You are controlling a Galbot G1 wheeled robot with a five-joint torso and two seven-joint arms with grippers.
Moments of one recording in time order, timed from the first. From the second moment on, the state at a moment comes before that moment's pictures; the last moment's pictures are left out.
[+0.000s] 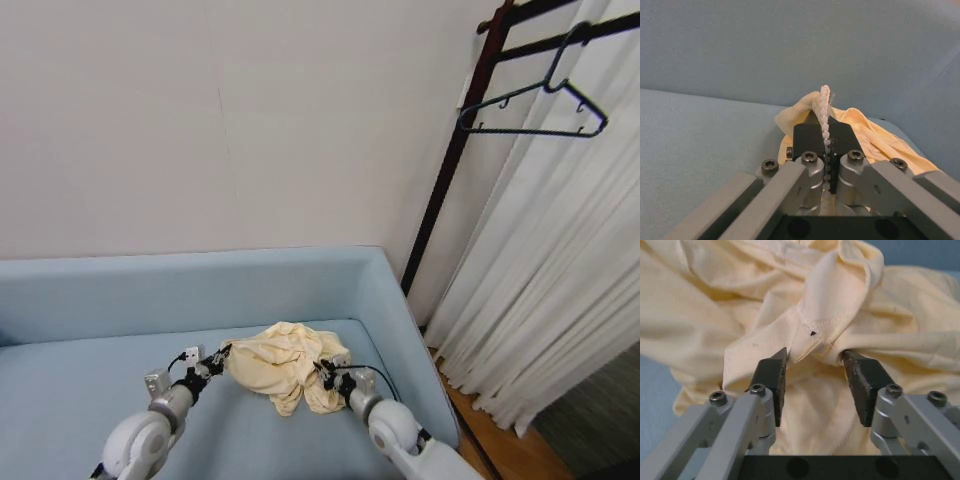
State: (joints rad) left arm 1.39 -1.05 -0.60 -2.02 -0.89 0.39 -0.04; right arm -1.15 1.03 -0.03 1.88 0.60 -0.39 0.15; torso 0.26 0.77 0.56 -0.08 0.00
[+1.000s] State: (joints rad) left arm 1.41 -1.05 -0.61 -2.03 -0.89 0.39 -0.04; right arm -0.95 1.11 -0.09 1.80 0.92 -0.46 0.38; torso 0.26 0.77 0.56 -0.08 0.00
